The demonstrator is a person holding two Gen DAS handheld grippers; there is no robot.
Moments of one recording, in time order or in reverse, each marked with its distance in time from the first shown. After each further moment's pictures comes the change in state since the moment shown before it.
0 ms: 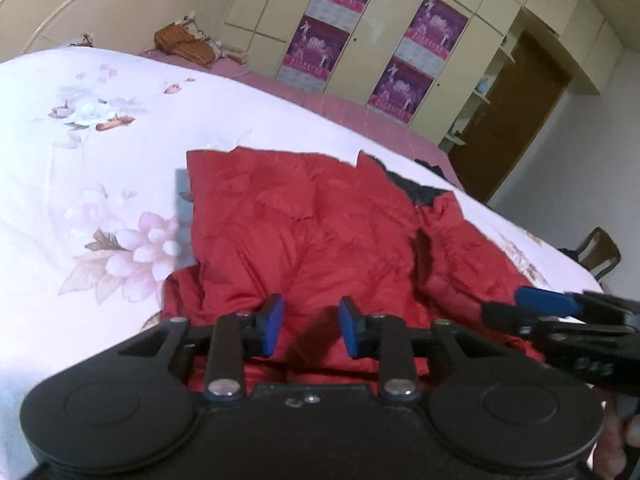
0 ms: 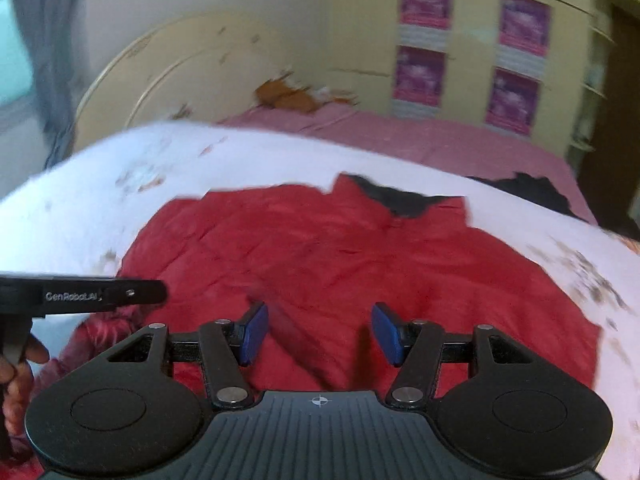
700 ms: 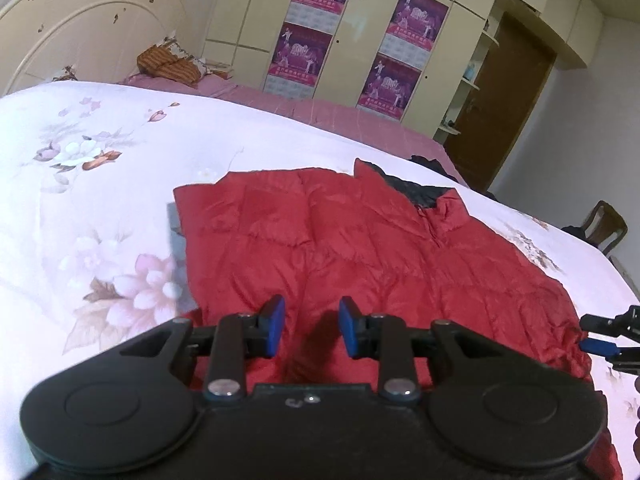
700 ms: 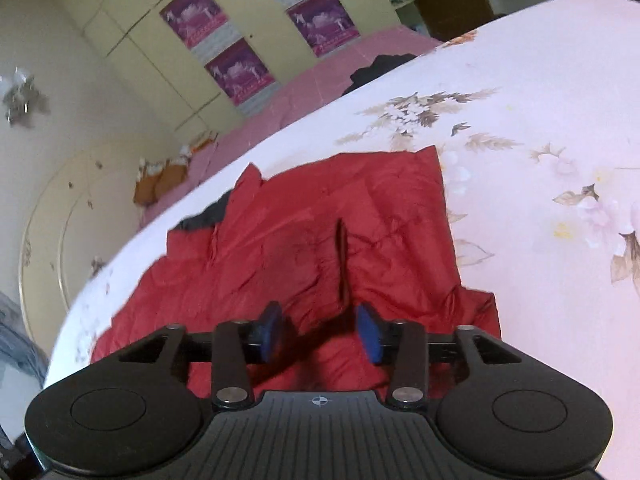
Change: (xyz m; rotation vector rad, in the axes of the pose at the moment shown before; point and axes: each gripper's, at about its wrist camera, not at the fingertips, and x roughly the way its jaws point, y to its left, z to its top) left arm 0.012 -0.004 0.019 0.115 -0.023 0.019; right arm -0.049 -0.184 -0.100 0.870 -0.061 -0.026
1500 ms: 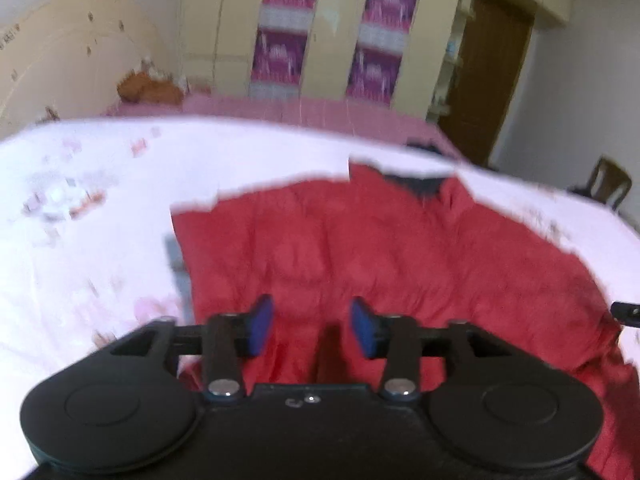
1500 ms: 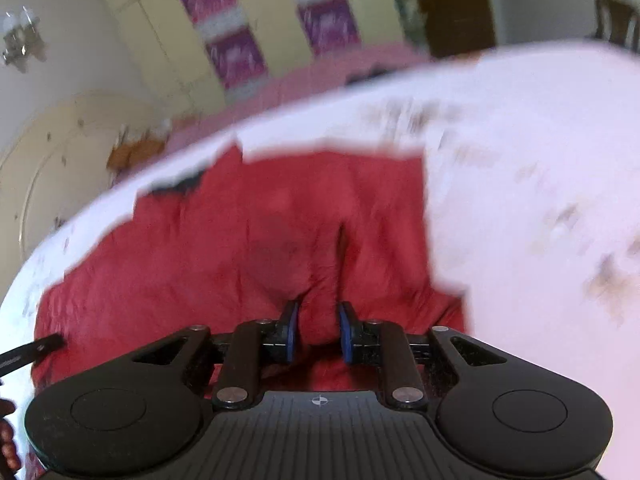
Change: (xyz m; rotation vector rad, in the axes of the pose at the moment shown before) left arm 0.005 -0.002 0.015 0.148 -0.020 0.022; right arm -0.021 0.027 -0.016 -0.231 -0.111 -0.168
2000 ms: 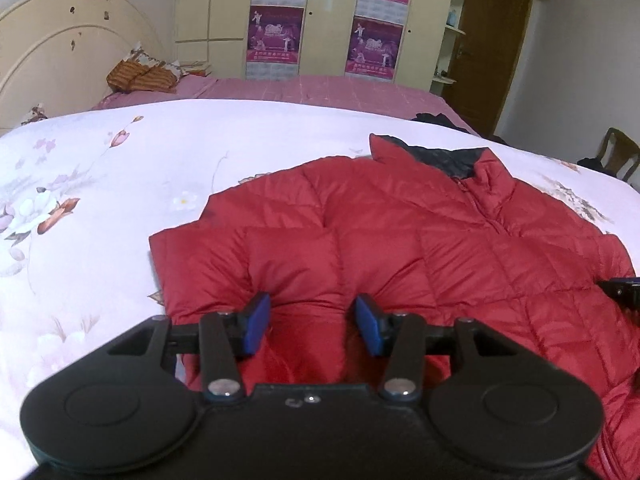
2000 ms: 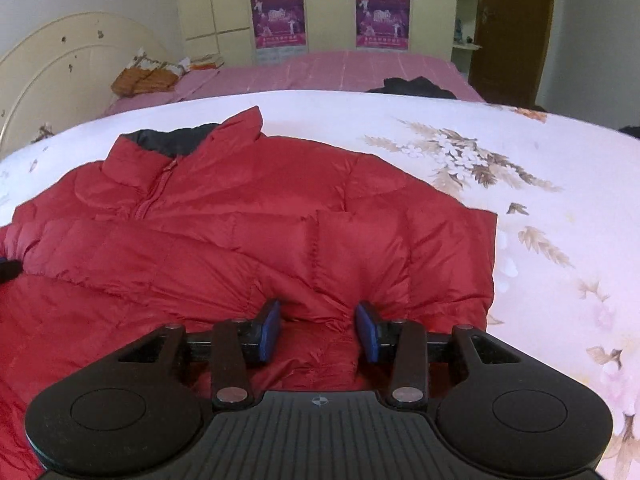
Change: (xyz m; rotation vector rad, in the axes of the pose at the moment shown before) left arm 0.068 0.009 0.012 0.052 0.104 0.018; right arm 0.105 0.035 0.010 -0.284 0.158 -0.050
